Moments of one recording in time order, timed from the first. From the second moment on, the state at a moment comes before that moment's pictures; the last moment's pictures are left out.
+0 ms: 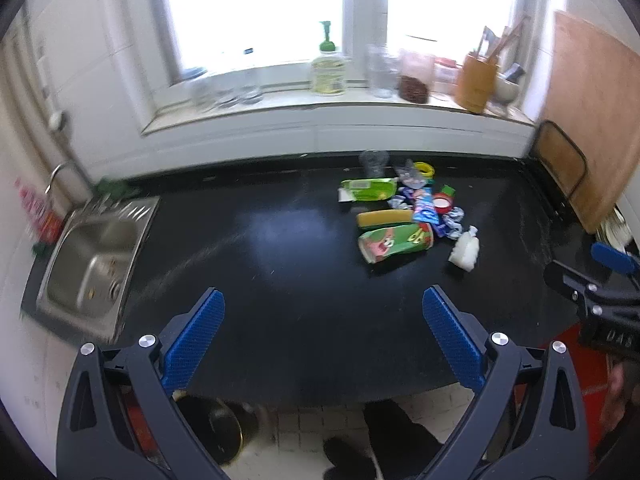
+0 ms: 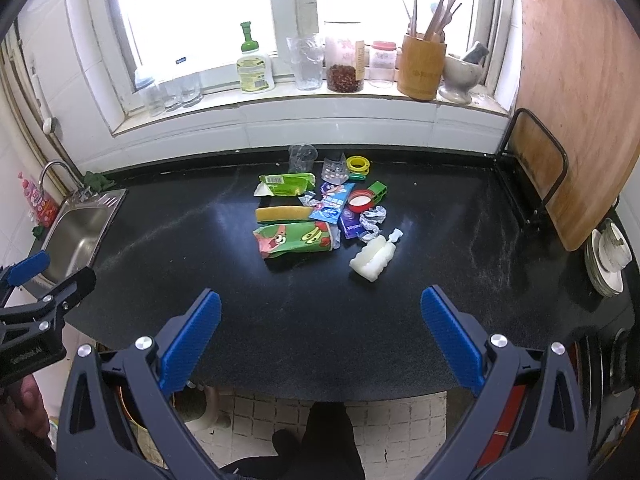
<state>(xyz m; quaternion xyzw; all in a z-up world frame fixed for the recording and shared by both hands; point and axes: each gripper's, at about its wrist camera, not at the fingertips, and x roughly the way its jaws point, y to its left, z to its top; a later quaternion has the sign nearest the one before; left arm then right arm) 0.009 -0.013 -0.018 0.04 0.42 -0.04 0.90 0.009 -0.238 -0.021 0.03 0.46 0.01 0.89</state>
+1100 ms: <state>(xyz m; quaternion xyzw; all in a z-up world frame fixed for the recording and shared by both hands) 0.402 -0.116 -0.262 0.25 0.46 -0.39 0.76 0.221 -0.337 -0.285 0.06 0.62 0.04 0.78</state>
